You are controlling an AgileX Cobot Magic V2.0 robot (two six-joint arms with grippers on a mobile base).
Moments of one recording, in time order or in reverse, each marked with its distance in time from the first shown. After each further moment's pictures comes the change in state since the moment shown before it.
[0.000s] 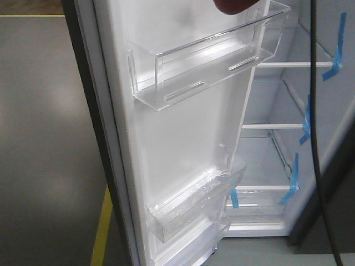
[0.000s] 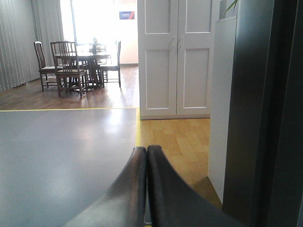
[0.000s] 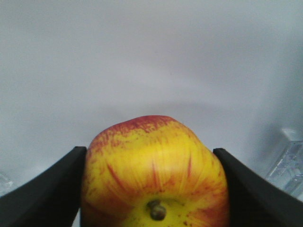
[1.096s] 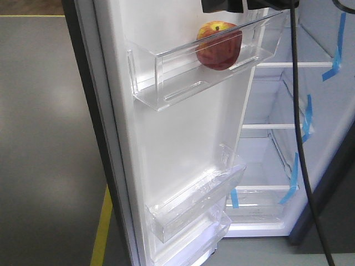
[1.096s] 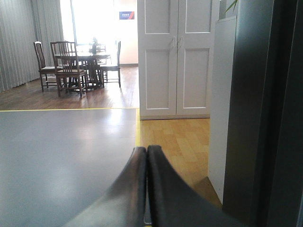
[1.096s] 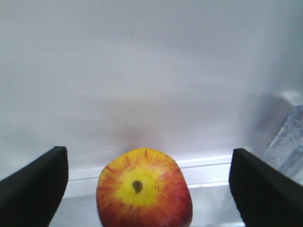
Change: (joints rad) left arm 0.000 0.000 0.000 0.000 0.000 0.000; right arm 0.000 0.029 -0.006 -0.070 0.049 0.116
